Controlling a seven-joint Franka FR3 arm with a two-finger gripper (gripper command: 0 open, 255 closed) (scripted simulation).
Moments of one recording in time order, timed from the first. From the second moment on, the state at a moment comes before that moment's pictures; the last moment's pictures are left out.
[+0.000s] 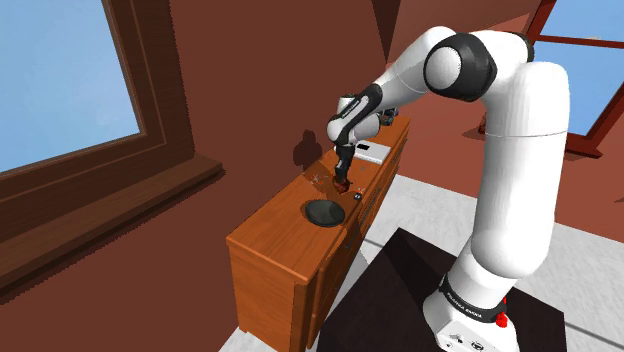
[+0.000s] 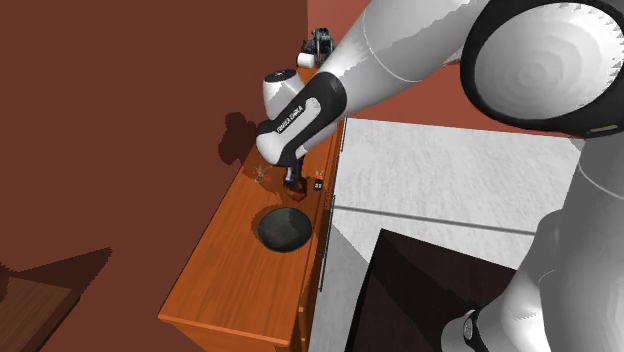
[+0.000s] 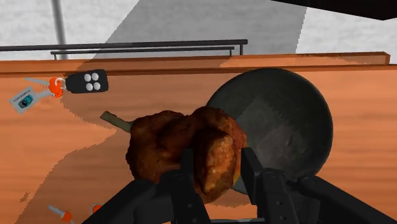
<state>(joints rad) -0.10 0.34 -0.31 -2.11 0.02 2.44 -0.60</state>
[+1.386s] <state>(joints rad) 0.04 0.27 -0.27 -2.32 -0.03 2.58 -0.38</state>
